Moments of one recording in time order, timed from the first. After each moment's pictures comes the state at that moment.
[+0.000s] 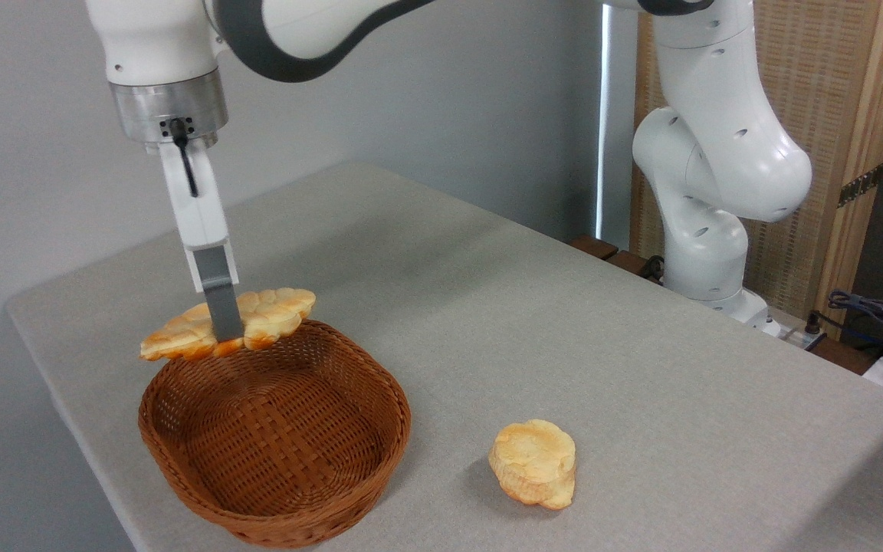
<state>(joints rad) -0.14 0.26 -0.09 -1.43 0.03 1.78 0.87</state>
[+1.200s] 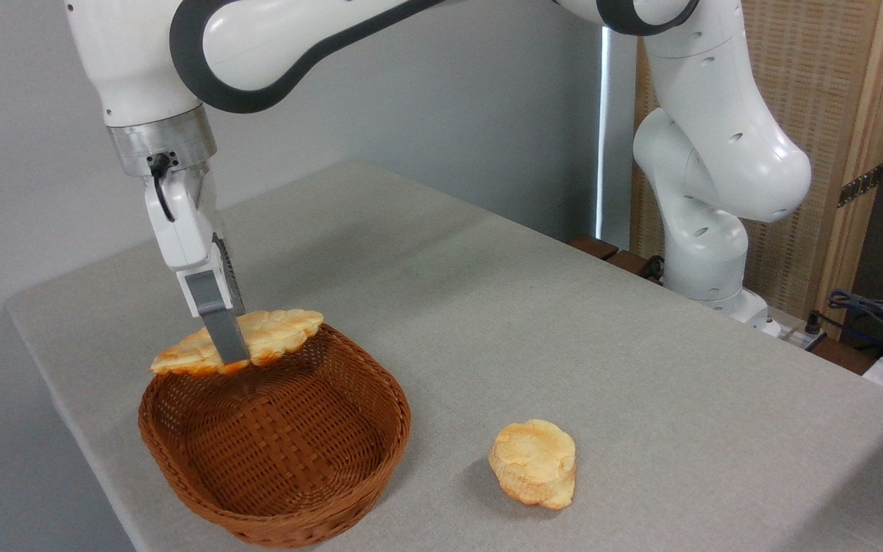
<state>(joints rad) -0.16 0.33 -0.17 -1.43 0.15 1.76 0.86</state>
